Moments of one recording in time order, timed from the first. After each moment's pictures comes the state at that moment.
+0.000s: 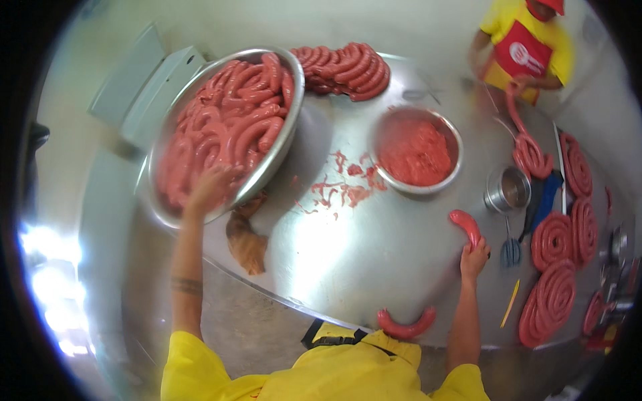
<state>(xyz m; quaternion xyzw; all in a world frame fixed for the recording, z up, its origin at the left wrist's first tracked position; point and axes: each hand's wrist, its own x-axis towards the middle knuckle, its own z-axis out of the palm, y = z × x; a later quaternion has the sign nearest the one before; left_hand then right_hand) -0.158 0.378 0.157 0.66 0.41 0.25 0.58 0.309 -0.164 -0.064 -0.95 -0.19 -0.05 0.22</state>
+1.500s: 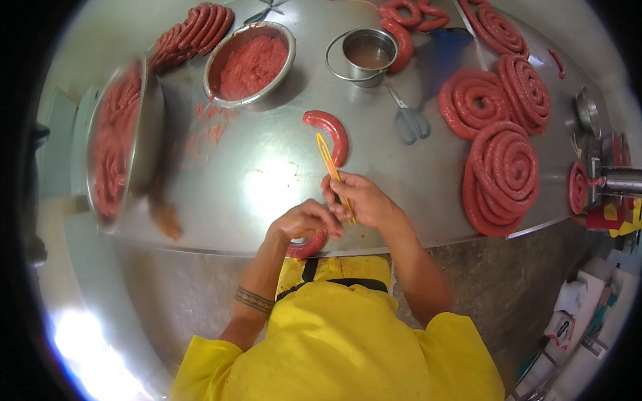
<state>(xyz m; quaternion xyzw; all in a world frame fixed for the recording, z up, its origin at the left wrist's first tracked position) 0.097 -0.109 0.012 0.44 0.01 -0.22 0.87 0.253 -0.277 0.087 -0.34 -0.04 0.67 0.66</state>
